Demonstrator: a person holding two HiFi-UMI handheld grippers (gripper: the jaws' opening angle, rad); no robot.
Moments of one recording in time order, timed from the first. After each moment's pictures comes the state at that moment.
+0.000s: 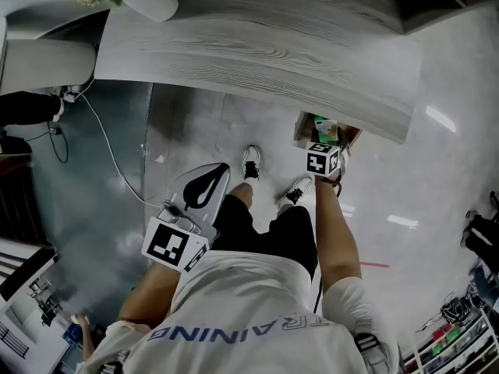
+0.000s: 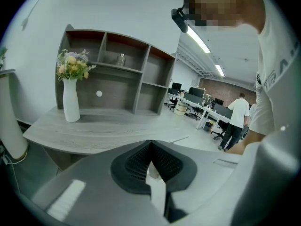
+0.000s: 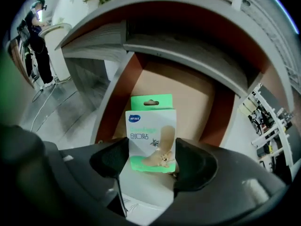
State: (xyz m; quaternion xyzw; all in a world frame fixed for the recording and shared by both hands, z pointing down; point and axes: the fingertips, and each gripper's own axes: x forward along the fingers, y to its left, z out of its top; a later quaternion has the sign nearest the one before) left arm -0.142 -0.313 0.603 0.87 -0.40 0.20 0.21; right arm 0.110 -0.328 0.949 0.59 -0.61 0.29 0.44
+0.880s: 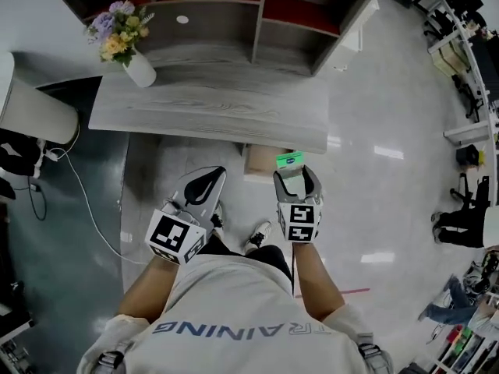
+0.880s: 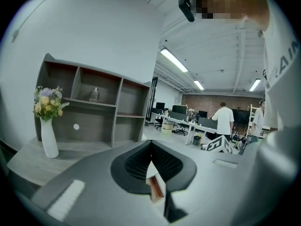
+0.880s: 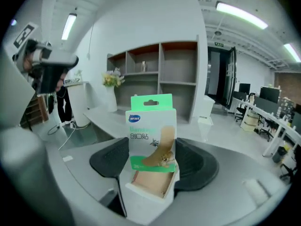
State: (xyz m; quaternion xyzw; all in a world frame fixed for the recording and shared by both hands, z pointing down) left arm -0.064 -0.282 0.469 0.93 -0.34 0.08 0.13; right arm 0.105 -0.262 0.614 0.63 -0.71 0.18 0.23
